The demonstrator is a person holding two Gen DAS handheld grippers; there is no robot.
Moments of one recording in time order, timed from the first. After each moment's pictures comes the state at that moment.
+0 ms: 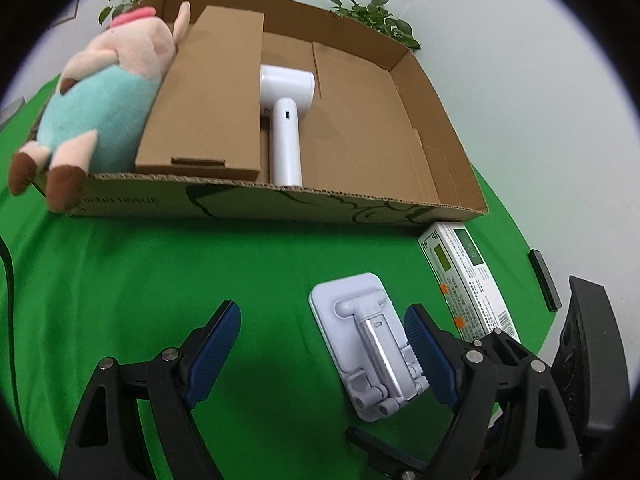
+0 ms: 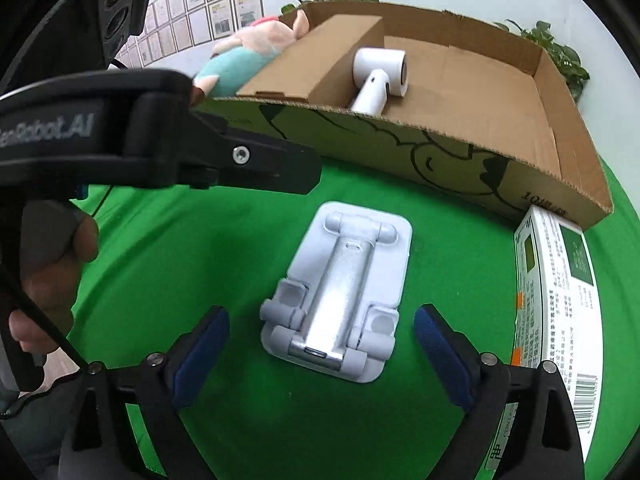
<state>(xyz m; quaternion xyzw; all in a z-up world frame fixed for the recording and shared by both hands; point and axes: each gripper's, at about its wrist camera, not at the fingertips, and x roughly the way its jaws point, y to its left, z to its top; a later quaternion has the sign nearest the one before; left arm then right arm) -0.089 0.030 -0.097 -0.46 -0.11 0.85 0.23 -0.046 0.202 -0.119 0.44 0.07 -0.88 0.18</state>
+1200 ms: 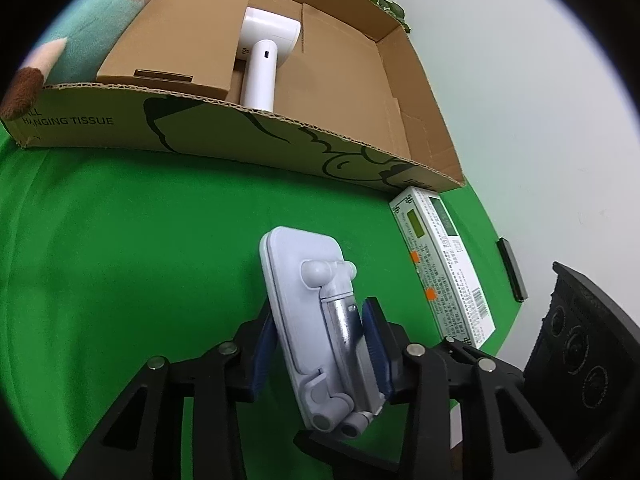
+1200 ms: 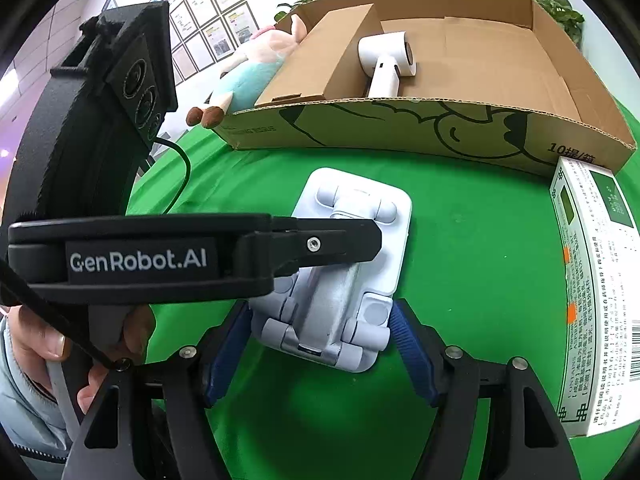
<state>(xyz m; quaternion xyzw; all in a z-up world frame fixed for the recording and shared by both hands) -0.080 0.035 -0.126 -0.49 -0.16 0.81 0.28 -0.038 0.209 -0.116 0.45 -0.05 -0.86 0.23</state>
